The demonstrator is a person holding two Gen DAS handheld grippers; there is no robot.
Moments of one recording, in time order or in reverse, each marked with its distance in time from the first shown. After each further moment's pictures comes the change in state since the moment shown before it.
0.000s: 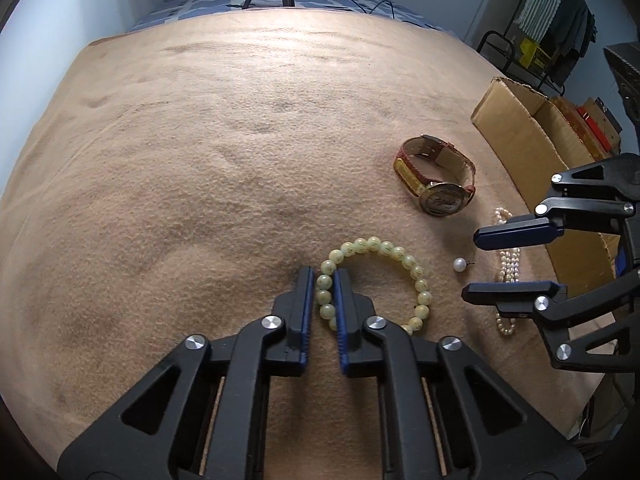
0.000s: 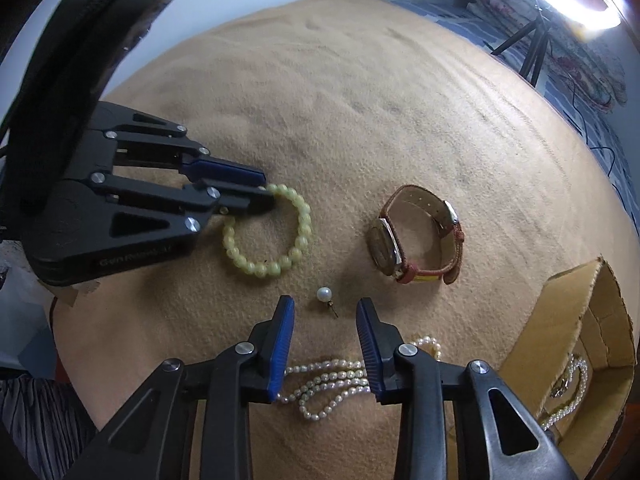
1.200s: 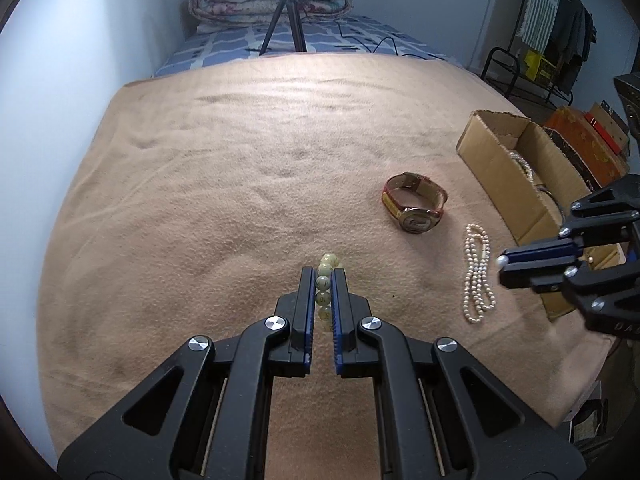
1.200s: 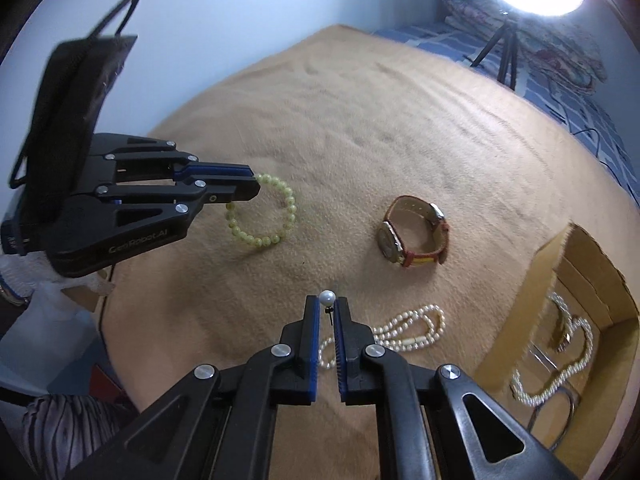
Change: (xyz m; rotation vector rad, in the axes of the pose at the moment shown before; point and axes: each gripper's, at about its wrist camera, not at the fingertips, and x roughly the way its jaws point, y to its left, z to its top) left arm -0.071 -0.017 -0.007 0.025 -0.112 0.096; right arm -0.061 0.002 -0.033 0.127 -0.168 0.079
